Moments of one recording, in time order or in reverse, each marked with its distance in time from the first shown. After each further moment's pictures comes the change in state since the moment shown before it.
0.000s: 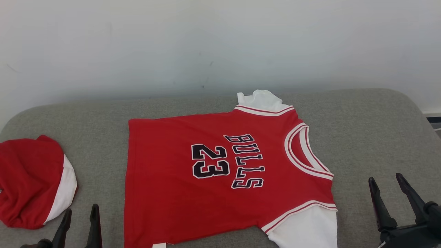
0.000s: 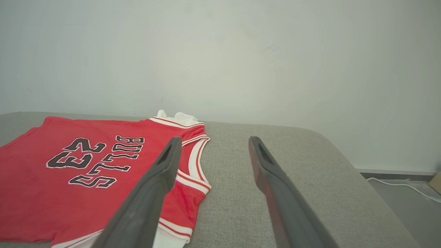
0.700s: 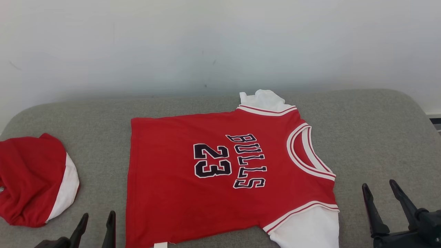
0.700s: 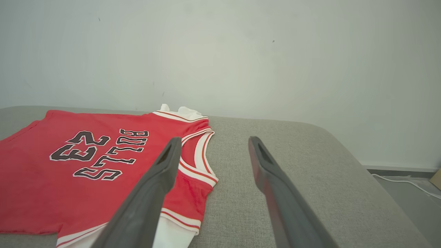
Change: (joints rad) left arm 0.019 0.003 -0.035 -0.060 0.071 0.000 0.119; right arm 0.023 0.061 -0.029 0.003 -0.072 0.000 0.015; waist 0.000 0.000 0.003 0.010
